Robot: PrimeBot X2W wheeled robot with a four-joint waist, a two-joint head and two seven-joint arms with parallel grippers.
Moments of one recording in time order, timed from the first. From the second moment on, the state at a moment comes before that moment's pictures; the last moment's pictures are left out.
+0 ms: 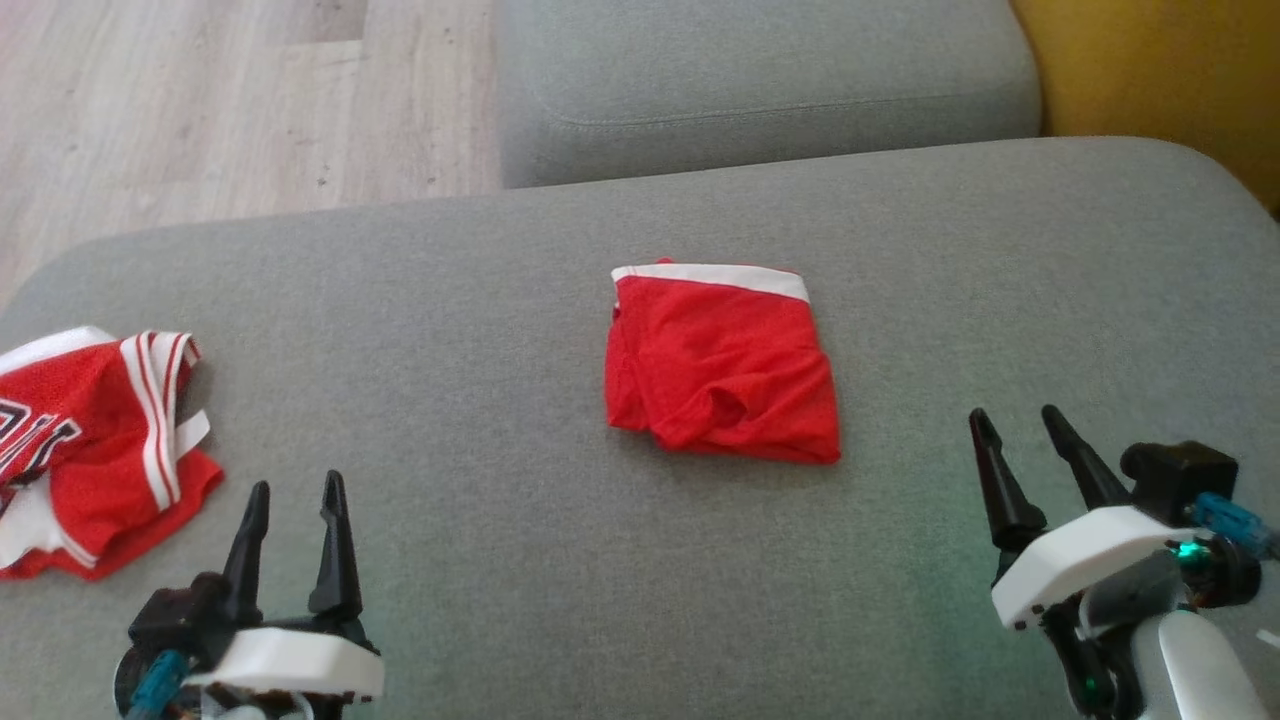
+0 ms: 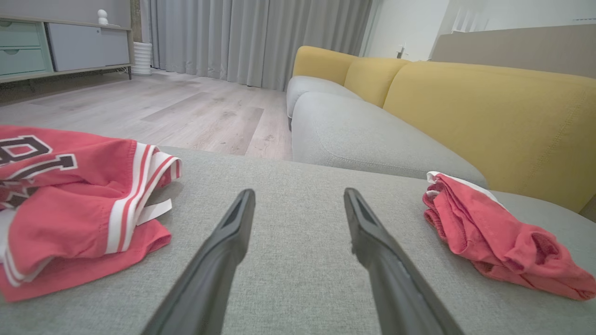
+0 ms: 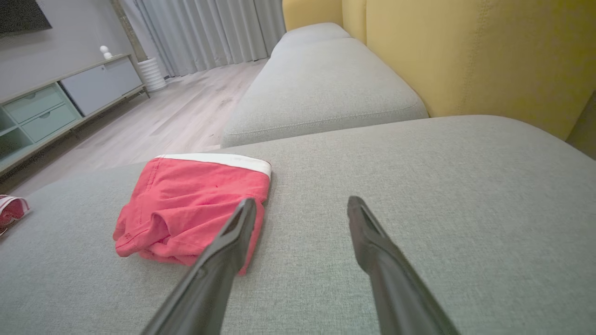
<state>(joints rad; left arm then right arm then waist) -0.05 0.13 -0.09 0.38 -0.37 -0.09 -0.25 -0.04 -0.10 0.02 0.16 0.26 0.13 0.12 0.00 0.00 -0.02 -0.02</state>
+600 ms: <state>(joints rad) -0.06 0.13 -0.09 0.36 -0.36 -0.09 -0.25 -0.07 -0.07 0.02 0.14 0.29 0.13 0.25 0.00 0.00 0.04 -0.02</state>
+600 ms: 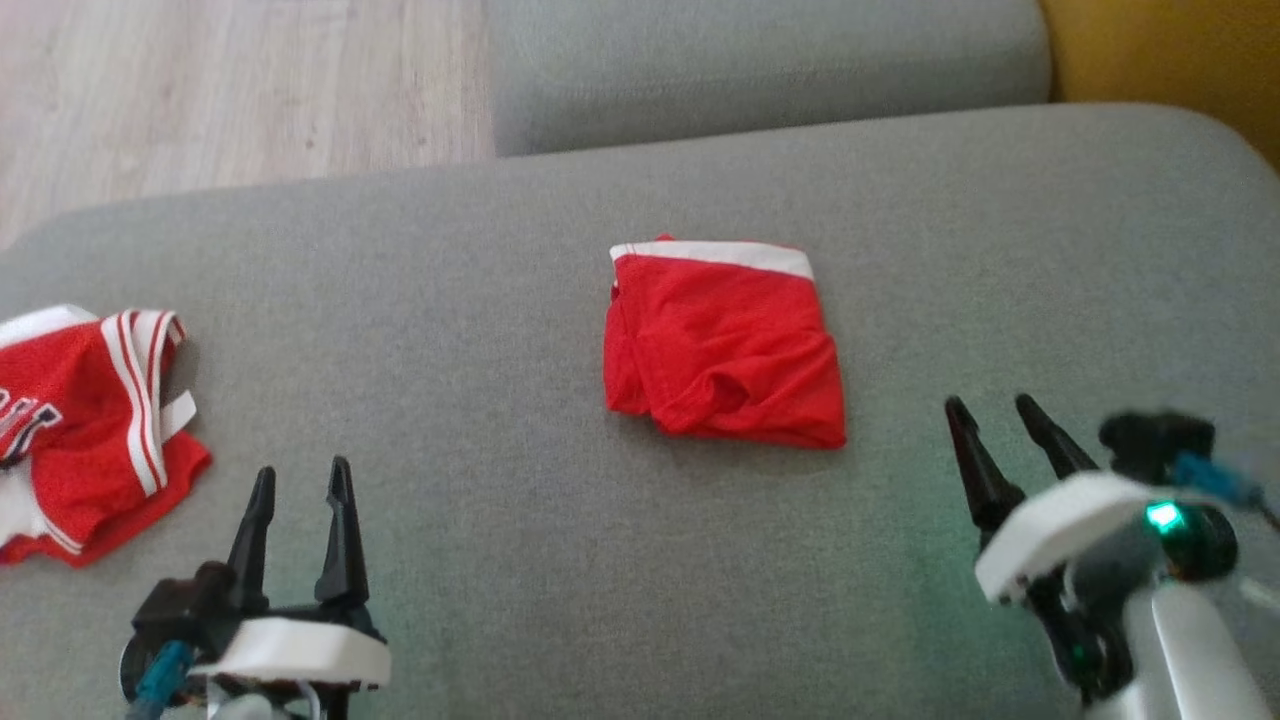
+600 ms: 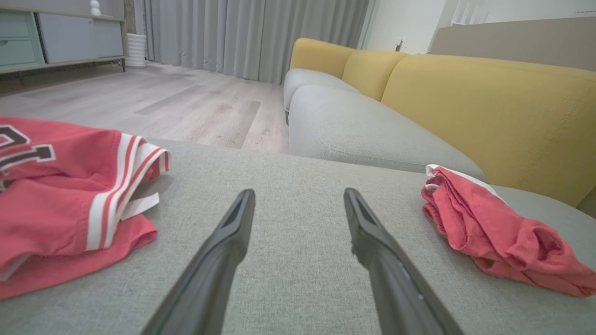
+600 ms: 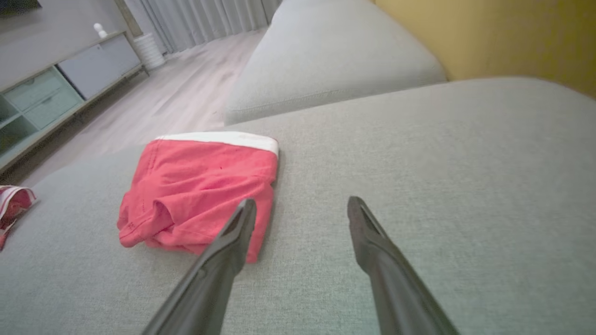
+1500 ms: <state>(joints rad) -0.24 0.11 -0.13 0.32 -0.33 -0.12 -0.25 -0.61 -0.07 0.15 0.69 0.37 0.13 0.46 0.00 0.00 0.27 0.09</state>
